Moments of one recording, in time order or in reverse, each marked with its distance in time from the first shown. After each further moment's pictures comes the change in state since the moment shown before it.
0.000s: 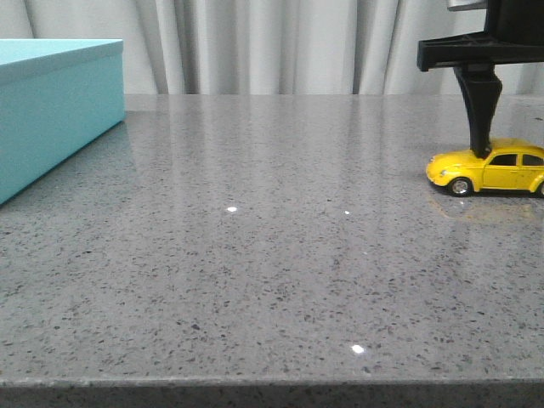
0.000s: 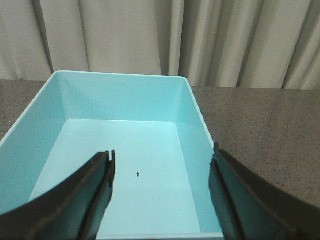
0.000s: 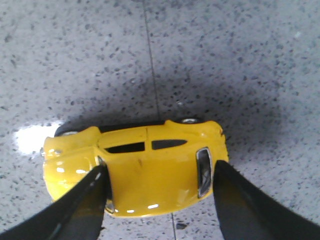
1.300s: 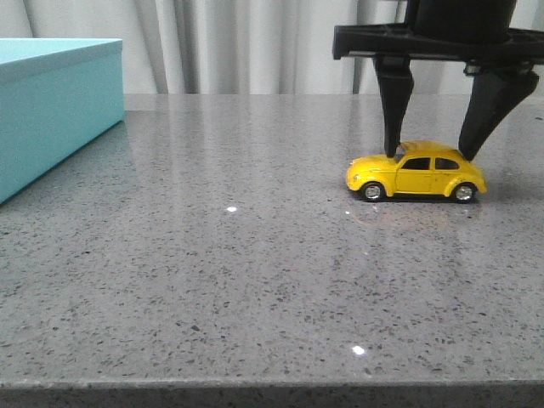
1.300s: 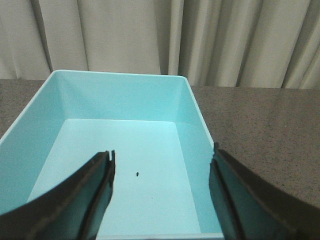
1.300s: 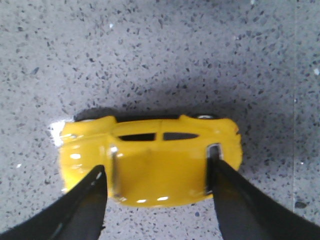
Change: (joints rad) left arm 0.000 0.000 0.000 -0.002 0.001 0.000; right arm 0.182 0.000 -0.011 0.075 -0.054 0.119
